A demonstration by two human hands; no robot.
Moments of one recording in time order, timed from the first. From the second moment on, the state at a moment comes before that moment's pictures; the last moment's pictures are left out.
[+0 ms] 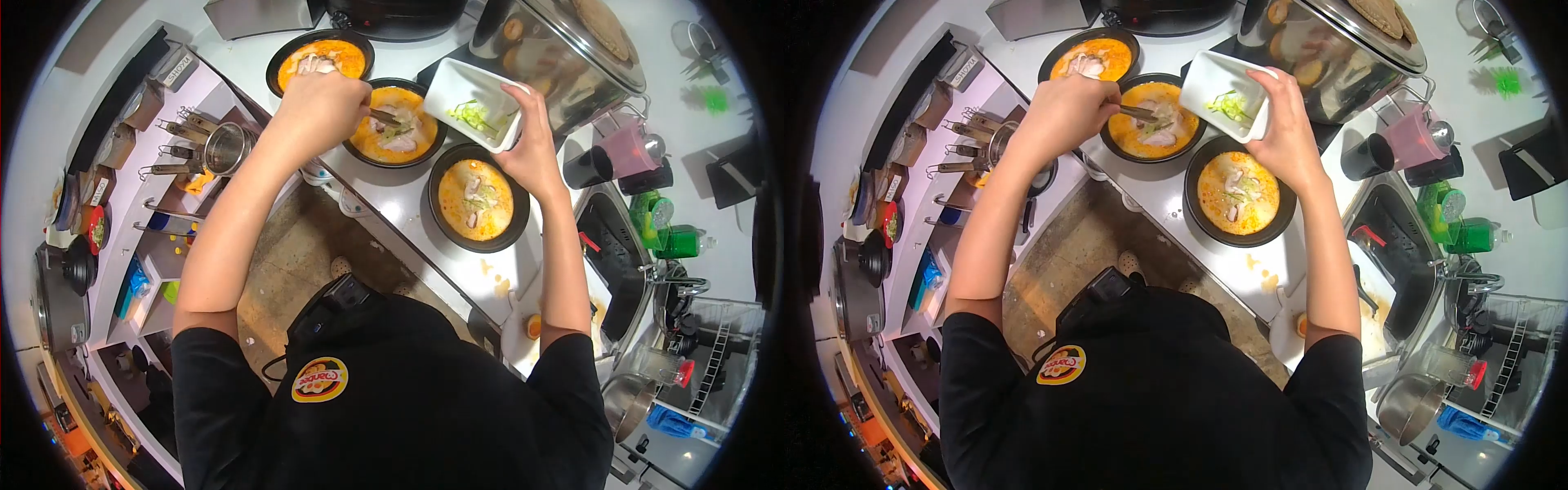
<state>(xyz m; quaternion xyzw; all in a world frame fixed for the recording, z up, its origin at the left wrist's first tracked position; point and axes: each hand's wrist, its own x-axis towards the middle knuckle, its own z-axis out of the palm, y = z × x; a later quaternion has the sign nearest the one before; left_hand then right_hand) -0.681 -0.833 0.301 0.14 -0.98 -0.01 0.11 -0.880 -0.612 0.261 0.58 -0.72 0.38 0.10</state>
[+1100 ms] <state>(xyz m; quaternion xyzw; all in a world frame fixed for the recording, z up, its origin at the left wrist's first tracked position) -0.686 -0.816 0.297 0.21 -0.97 0.03 0.14 -0.902 -0.577 0.258 0.59 -0.69 0.39 0.15</state>
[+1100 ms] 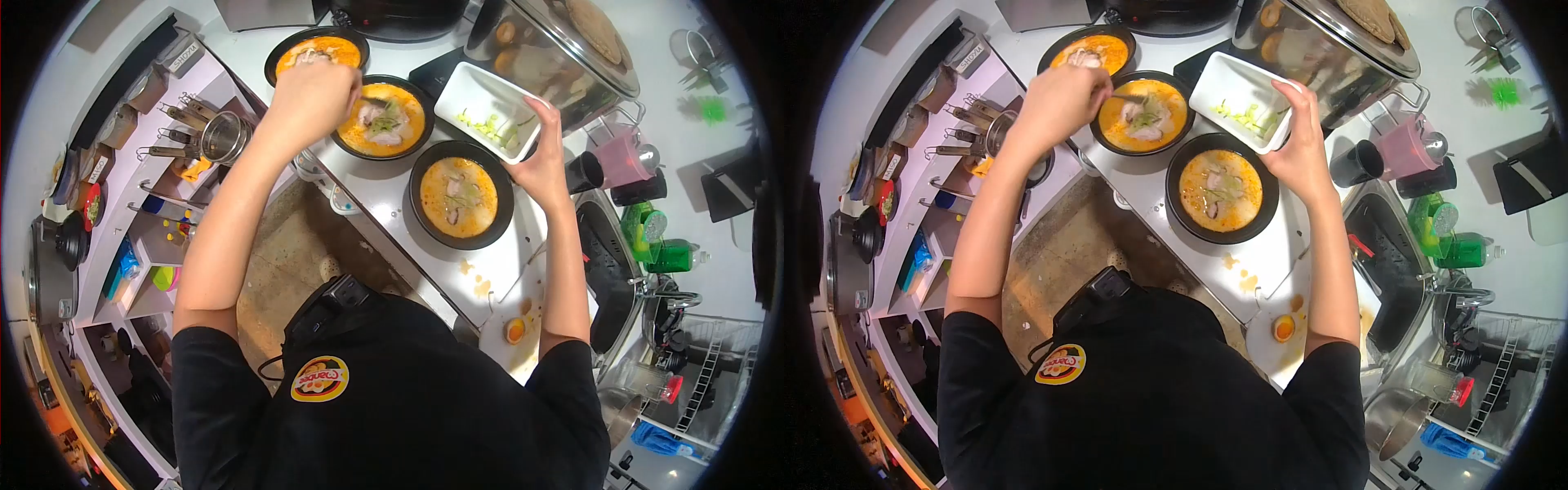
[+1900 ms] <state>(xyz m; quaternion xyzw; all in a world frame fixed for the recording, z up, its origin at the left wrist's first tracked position) -0.705 -0.982 0.310 0.11 -0.97 -0.08 0.20 -0.867 -0.823 0.317 0.74 -0.60 0.28 0.11</state>
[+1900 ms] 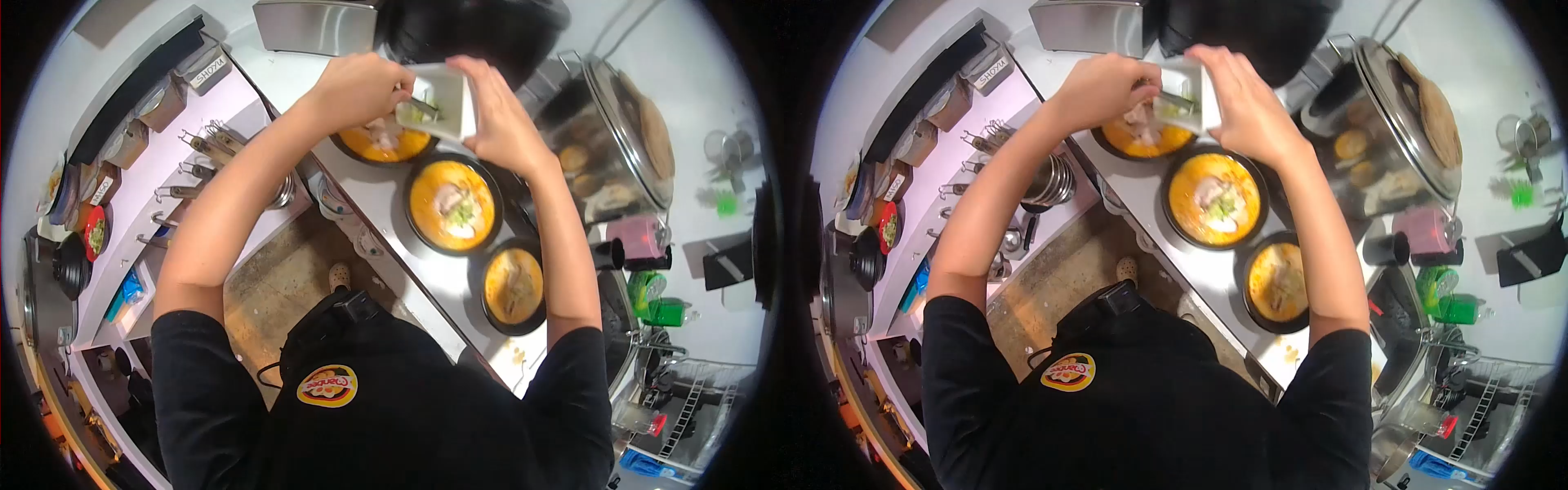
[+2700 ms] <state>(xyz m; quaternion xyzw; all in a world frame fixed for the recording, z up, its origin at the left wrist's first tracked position) -0.684 -1.036 0.227 0.08 -0.94 -0.19 0.26 -0.807 -0.874 0.322 0.71 -0.69 0.03 0.13</state>
